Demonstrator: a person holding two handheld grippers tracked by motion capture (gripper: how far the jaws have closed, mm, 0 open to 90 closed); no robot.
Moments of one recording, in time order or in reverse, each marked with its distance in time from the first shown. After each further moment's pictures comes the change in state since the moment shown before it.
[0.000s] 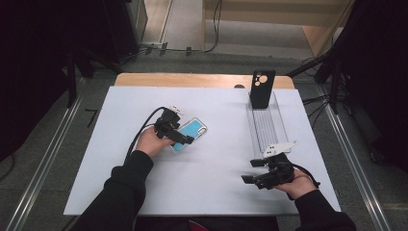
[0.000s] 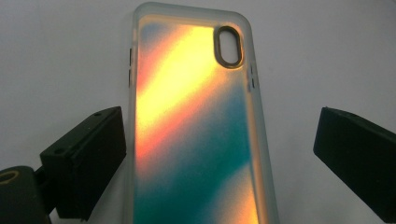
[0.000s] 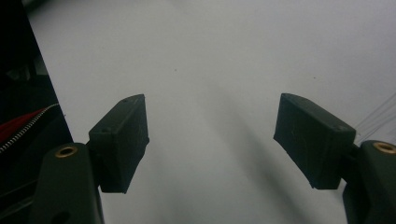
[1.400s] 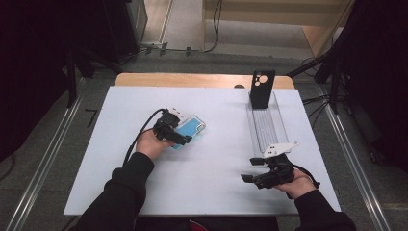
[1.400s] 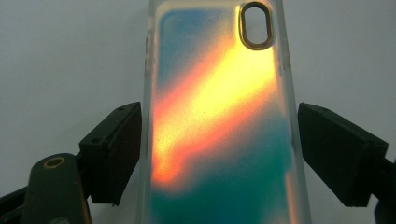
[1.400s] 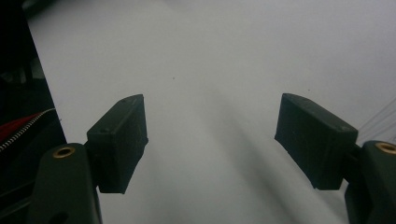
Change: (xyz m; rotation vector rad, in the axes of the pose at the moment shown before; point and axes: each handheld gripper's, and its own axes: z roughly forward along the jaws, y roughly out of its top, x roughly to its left) left arm -0.013 -0.003 -0.014 -0.029 0.143 0.002; right arm 0.001 0.000 0.000 -0.040 -0.014 -0.028
